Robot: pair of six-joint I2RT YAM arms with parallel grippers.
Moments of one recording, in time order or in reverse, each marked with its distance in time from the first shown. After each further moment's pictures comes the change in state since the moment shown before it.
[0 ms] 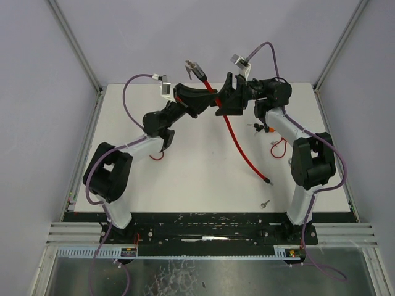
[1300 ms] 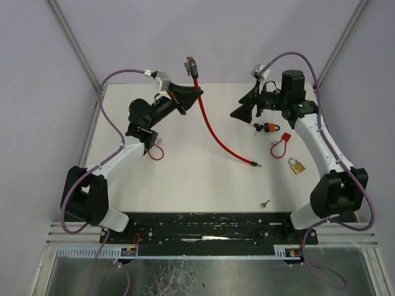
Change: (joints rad) left arm 0.087 -0.287 -0.062 -0.653 -0.023 0.472; right arm -0.129 -0.313 -0.007 -1.711 0.494 -1.501
